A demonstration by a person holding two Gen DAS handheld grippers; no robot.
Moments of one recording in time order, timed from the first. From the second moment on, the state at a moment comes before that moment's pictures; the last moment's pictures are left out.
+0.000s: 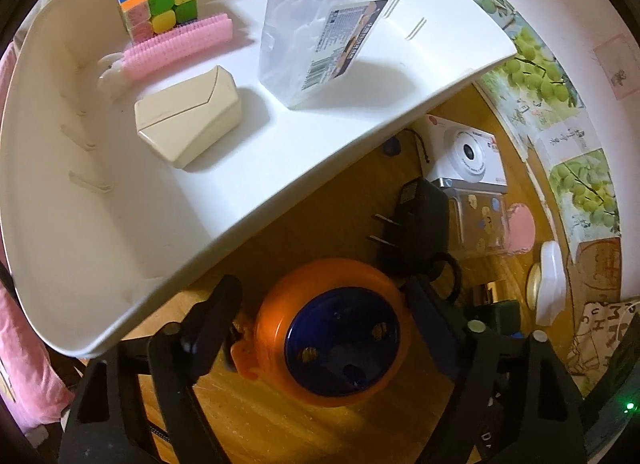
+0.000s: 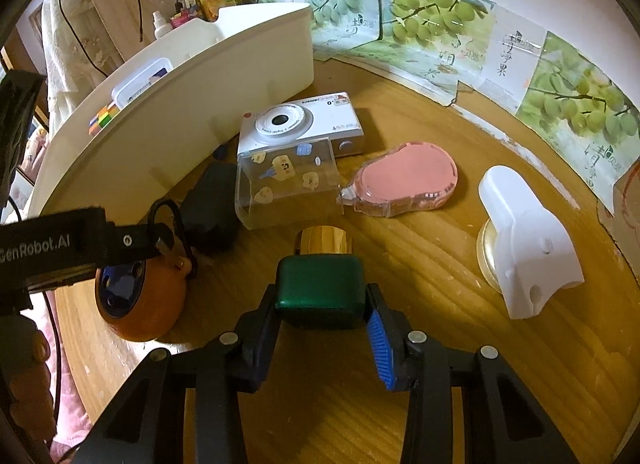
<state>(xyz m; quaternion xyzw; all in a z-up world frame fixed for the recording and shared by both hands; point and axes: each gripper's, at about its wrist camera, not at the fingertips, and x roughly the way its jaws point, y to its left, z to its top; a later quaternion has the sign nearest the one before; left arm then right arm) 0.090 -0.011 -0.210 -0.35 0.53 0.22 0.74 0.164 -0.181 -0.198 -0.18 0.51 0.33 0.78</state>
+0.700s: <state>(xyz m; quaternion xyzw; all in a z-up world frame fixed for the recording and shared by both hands) 0.034 -0.012 -0.211 -0.39 0.52 0.18 0.74 0.111 -0.179 -0.192 -0.22 0.51 0.34 0.76</state>
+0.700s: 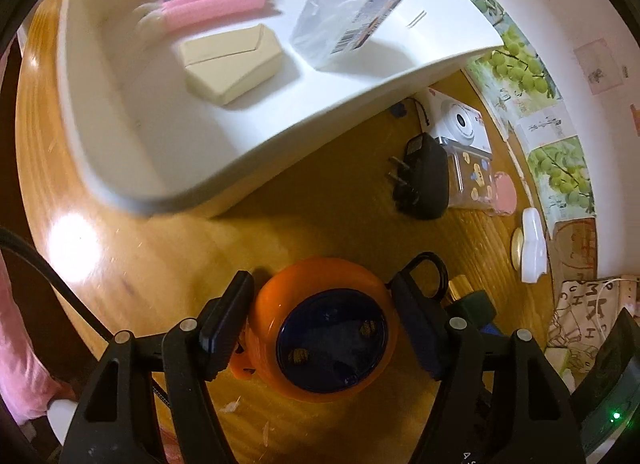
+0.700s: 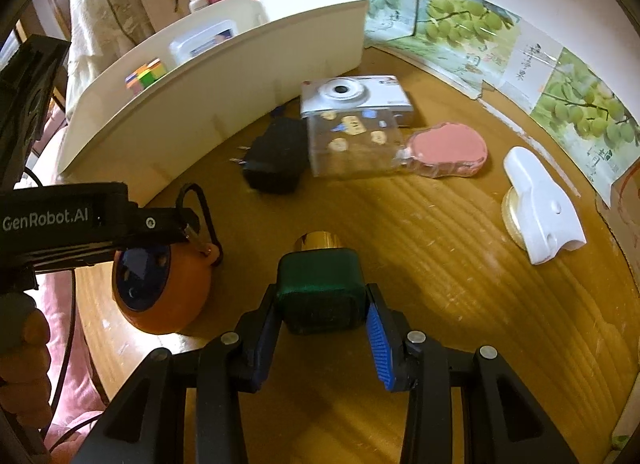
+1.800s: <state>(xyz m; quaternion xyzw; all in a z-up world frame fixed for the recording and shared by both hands) -0.048 0.032 -0.164 -0.46 0.40 0.16 0.78 0.054 -0.132 -0.115 -0.25 0.38 0.43 0.78</state>
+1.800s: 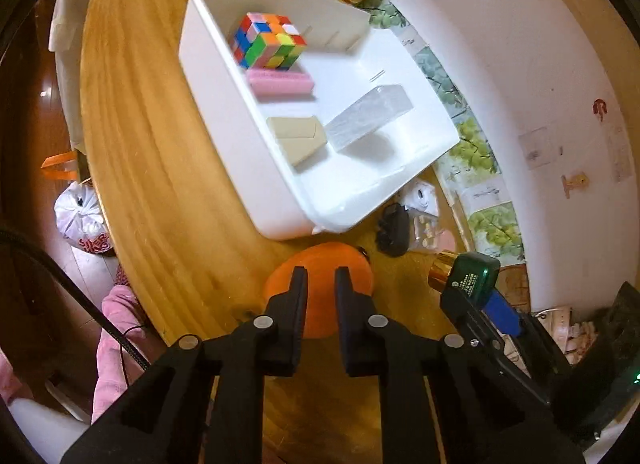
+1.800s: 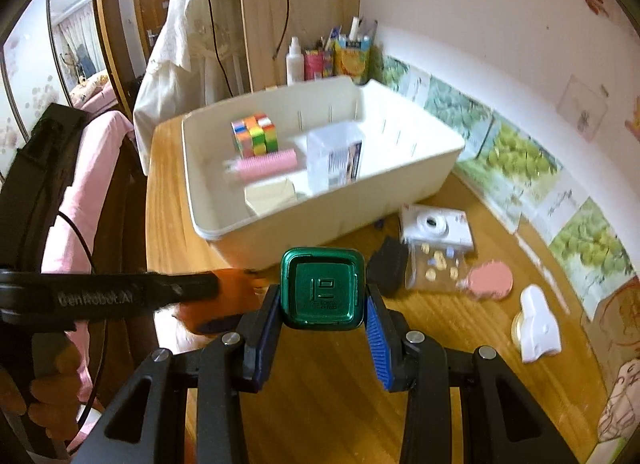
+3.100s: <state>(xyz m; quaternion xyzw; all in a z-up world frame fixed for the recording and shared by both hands) 0.019 -0.036 -0.173 -0.39 0.49 0.07 0.78 0.105 -0.187 -0.119 -0.21 0.42 0.35 0.81</state>
